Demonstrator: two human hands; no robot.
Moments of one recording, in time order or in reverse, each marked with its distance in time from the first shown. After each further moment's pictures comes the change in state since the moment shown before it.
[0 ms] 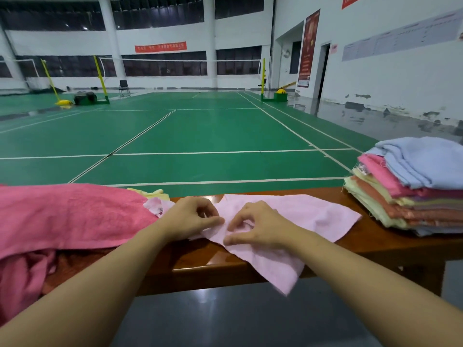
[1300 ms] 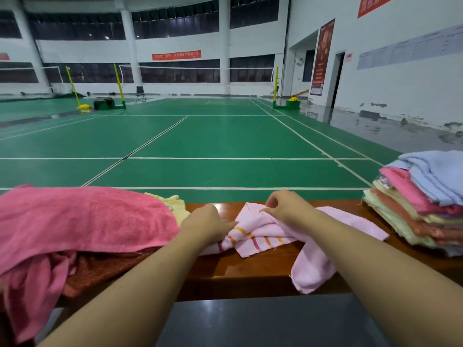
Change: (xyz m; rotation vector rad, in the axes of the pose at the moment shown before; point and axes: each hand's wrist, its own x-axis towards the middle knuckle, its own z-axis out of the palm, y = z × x) left_hand 0.011 0.019 0.011 0.312 0.010 -0.444; right_hand 0.061 0.035 -0.029 -0.158 0.133 0.321
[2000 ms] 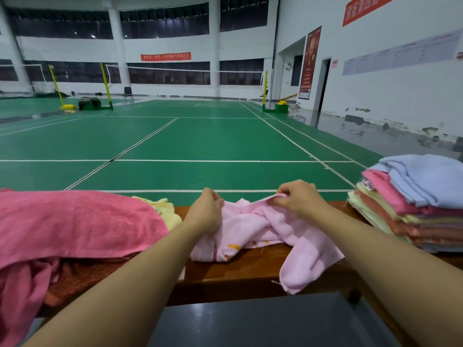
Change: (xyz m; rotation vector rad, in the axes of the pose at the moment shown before) left_hand 0.015 0.020 -0.002 -0.520 0.096 0.070; right_hand -0.009 0.025 -0.043 -0.050 0.151 -0.026
